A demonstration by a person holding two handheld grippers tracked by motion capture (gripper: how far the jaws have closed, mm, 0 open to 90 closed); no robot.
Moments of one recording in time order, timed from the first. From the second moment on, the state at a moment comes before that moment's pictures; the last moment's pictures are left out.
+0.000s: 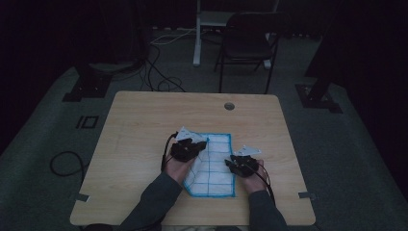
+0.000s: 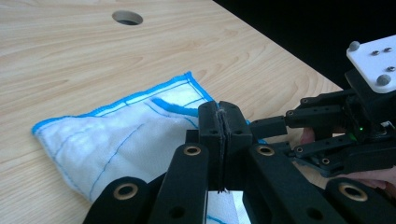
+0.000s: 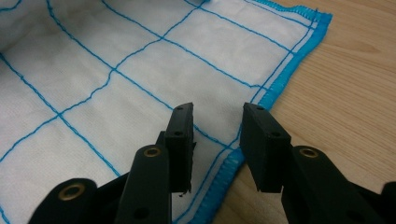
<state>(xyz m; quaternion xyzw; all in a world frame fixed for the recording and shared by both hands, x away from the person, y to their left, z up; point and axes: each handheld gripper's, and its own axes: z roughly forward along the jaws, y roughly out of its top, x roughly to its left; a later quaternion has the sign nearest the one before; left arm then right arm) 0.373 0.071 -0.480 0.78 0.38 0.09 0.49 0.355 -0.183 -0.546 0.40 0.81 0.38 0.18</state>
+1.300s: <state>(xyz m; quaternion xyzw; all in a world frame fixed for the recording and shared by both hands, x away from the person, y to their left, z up) 0.349 0.085 -0.487 0.79 0.38 0.08 0.47 0.355 -0.183 -0.546 0.40 0.81 0.38 0.18</state>
